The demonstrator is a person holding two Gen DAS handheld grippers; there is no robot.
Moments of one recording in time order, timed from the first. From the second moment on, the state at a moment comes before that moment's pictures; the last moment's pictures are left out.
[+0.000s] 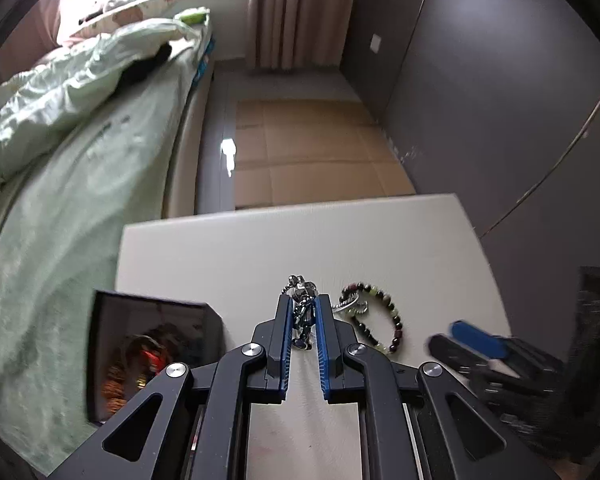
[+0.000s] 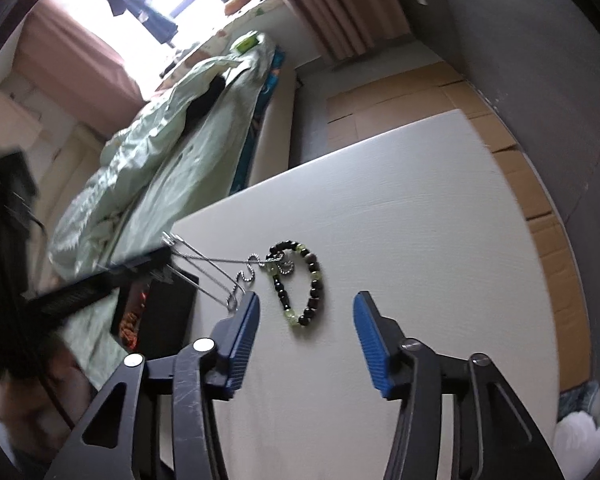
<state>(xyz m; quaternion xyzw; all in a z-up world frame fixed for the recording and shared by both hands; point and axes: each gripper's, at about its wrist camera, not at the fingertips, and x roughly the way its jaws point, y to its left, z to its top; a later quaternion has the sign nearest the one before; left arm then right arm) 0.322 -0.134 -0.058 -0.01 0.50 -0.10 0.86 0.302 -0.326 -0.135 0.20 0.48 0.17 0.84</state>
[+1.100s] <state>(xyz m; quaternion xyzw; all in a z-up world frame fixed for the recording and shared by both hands) 0.279 -0.049 0.118 -0.04 0.34 -0.10 0.93 0.297 -0.283 -0.115 0.11 0.44 0.17 0.87</state>
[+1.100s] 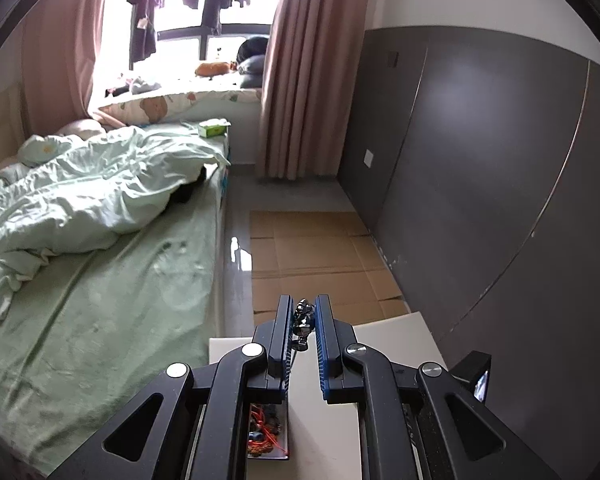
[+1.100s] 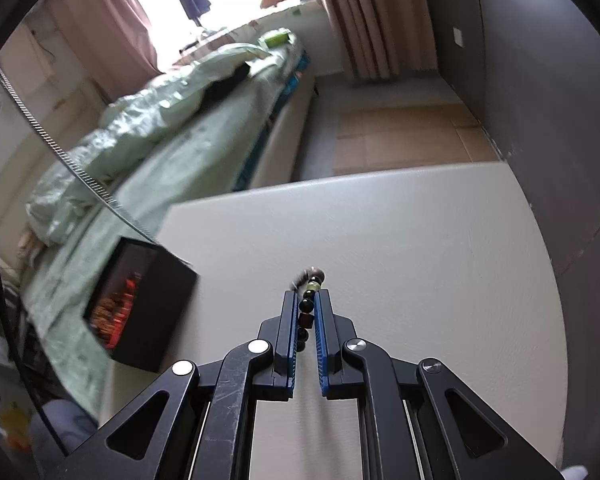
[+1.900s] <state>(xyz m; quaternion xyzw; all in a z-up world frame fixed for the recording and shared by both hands) 0.239 -0.008 0.172 -0.05 0.29 -0.10 0.95 0.256 -0.245 -0.038 0.14 0.34 0.24 0.90</state>
